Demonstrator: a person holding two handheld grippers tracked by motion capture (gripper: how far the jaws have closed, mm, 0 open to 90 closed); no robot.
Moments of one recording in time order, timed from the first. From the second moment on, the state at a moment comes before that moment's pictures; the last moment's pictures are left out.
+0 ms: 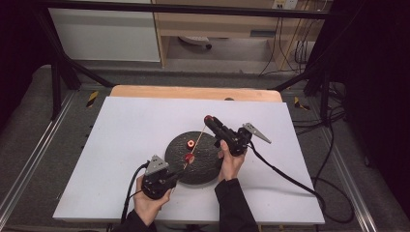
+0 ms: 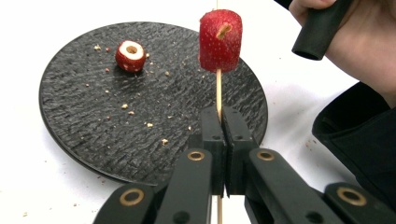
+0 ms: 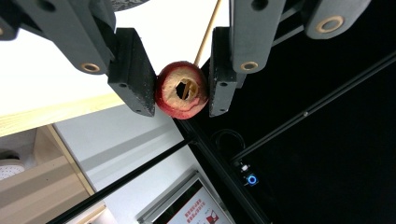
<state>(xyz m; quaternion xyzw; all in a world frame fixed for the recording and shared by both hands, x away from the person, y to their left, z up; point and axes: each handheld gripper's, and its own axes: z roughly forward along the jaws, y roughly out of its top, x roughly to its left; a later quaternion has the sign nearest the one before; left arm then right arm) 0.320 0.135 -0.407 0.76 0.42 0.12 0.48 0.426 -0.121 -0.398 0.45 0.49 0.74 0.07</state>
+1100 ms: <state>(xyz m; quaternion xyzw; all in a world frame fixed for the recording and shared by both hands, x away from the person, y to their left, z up) 0.316 0.131 -0.414 0.77 0.41 0.15 0.47 0.427 -0.121 -0.398 0.47 0.50 0.73 0.02</state>
